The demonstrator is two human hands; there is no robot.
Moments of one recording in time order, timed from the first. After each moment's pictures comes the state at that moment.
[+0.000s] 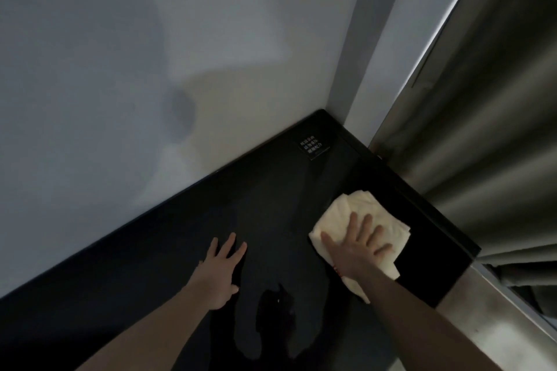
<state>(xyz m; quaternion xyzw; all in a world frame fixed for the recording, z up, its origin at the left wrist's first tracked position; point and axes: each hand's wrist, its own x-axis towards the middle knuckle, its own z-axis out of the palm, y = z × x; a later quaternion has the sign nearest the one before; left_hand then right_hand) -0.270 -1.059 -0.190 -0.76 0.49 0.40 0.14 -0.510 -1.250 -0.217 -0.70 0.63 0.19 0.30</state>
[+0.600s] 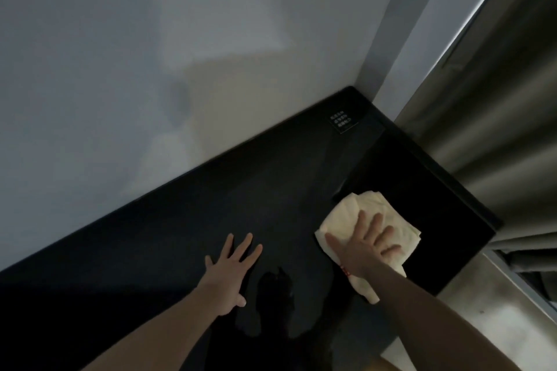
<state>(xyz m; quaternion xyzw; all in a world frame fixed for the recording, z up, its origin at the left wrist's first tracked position) -0.276 -0.949 -0.195 -0.74 0.52 0.40 0.16 -0.499 -1.153 -0.216 -0.69 0.62 0.22 0.32</state>
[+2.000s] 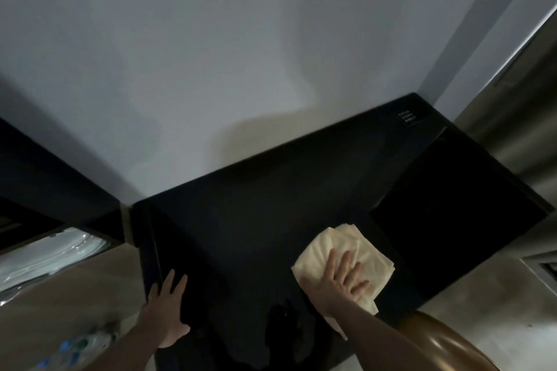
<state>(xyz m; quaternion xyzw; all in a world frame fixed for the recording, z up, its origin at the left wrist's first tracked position) -0.182 -0.526 -0.168 -0.88 0.25 0.39 0.11 -0.418 -0.795 -0.192 -0.73 0.53 0.28 0.34</state>
